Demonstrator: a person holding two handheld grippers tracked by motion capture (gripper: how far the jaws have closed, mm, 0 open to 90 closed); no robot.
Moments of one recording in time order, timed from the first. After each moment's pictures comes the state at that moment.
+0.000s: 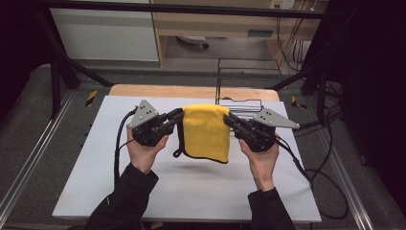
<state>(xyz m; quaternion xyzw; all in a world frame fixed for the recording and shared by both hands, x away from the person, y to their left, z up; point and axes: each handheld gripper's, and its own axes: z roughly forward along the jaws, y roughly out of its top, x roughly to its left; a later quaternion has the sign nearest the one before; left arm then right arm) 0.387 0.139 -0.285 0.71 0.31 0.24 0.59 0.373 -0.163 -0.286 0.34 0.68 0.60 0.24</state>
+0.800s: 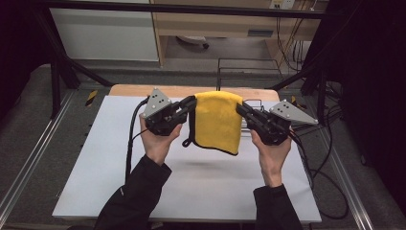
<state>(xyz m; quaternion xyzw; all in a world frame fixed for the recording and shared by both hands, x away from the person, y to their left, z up) 0.400 0.107 -0.262 0.69 0.29 0.26 0.62 0.374 -0.187 -0.262 0.35 0.65 0.62 0.27</state>
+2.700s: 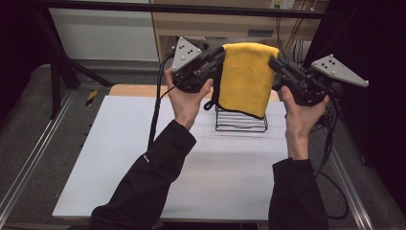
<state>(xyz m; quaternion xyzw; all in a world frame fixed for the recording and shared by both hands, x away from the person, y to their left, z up) 0.441 0.043 -0.169 0.64 0.26 0.30 0.66 0.403 -0.235 -0.171 0.34 0.59 0.64 0.36</state>
